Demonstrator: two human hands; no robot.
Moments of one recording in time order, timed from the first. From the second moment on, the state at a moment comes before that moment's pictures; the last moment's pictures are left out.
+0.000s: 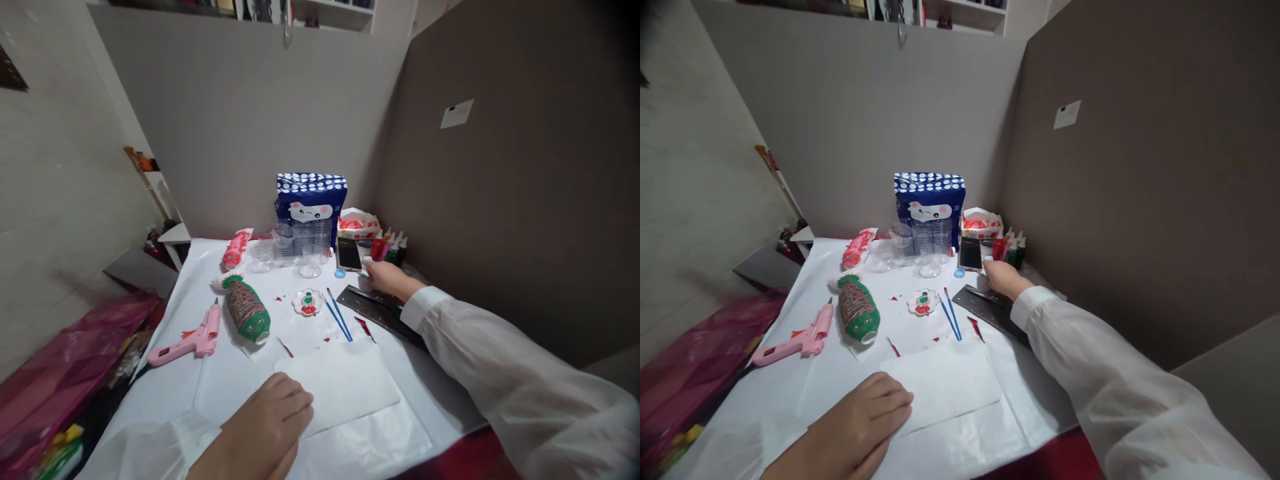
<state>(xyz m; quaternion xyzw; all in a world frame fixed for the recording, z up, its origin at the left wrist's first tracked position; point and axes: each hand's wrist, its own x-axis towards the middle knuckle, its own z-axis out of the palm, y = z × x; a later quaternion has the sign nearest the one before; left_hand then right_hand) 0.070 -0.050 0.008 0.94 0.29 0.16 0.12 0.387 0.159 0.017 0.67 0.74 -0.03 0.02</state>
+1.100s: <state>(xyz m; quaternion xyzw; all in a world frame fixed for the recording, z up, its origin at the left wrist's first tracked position) 0.063 -0.055 -0.008 0.93 0.31 0.16 0.10 0.313 -0.025 0.004 0.42 0.60 -0.48 -0.49</state>
